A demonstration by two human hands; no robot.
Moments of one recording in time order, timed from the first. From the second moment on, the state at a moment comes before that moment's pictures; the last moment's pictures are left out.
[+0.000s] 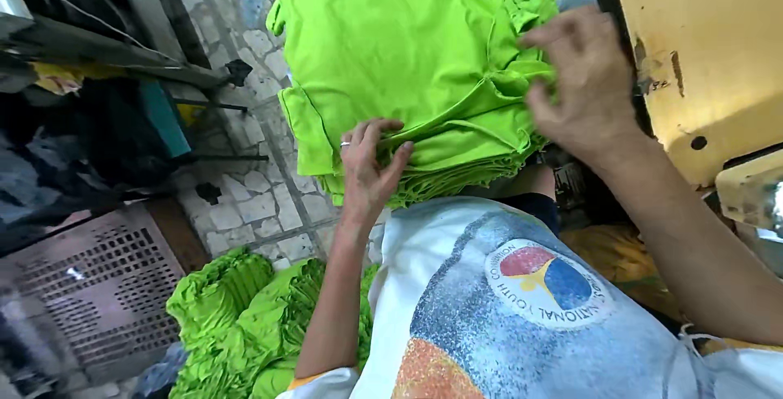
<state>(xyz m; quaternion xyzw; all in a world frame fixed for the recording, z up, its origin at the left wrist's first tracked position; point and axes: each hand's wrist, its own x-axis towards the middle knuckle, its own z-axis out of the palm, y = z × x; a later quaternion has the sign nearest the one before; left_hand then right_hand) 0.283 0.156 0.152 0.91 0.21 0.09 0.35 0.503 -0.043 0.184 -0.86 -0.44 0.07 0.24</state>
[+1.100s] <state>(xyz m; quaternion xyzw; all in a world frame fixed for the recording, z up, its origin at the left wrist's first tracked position) 0.381 0.144 0.140 0.78 0.13 0.08 0.60 0.501 -0.016 0.184 -0.79 -0.50 -0.02 0.34</state>
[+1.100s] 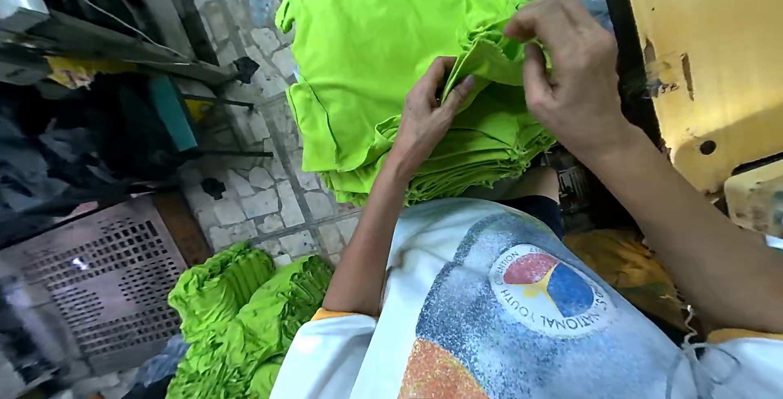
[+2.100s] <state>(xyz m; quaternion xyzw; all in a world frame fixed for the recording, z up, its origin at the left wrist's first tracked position) 0.383 0.131 0.154 0.87 0.07 0.07 0.48 0.517 -0.014 0.187 -0.78 -0.53 0.08 0.32</state>
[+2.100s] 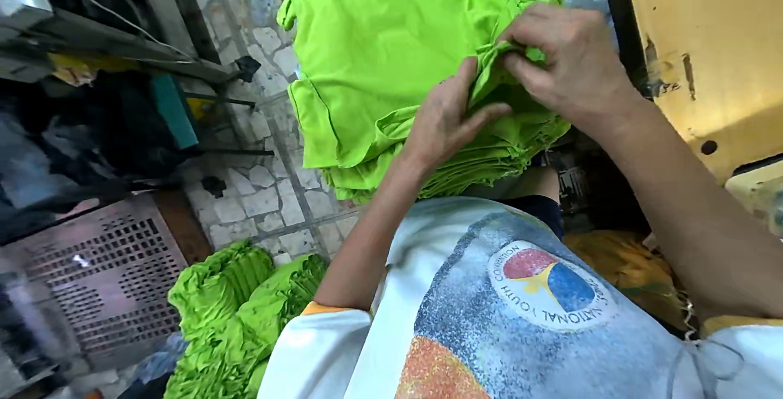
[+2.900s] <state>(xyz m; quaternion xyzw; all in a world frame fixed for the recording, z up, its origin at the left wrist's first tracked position) 0.393 0.170 0.152 0.68 0.29 0.08 0.67 0.468 -0.049 0.151 -0.70 -0.70 0.04 0.13</state>
